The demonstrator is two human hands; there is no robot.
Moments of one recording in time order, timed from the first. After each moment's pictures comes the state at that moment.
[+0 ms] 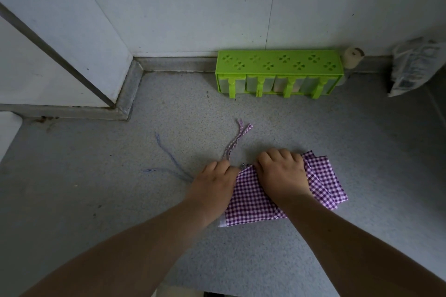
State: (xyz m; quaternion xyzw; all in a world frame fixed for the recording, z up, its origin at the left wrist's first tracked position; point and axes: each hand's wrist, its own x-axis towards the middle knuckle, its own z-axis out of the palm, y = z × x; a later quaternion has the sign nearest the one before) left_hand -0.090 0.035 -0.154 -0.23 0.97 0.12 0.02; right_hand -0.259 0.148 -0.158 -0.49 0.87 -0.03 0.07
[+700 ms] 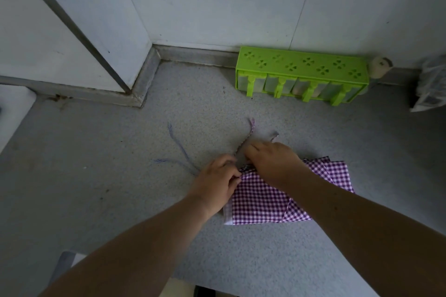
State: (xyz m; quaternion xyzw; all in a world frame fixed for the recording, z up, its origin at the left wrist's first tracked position) left_hand -0.075 0.019 -0.173 -0.29 0.91 0.28 -0.05; right_hand -0.272 0.093 -0.142 -0.72 0.69 -0.03 0.06
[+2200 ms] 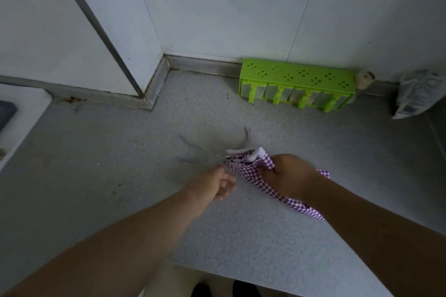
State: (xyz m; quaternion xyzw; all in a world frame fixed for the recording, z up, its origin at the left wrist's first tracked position) left_hand -0.060 0.023 -0.124 -0.53 0.52 0.67 0.05; right_hand -0.245 0.136 -0.048 -0.51 0.79 -0.03 0.34
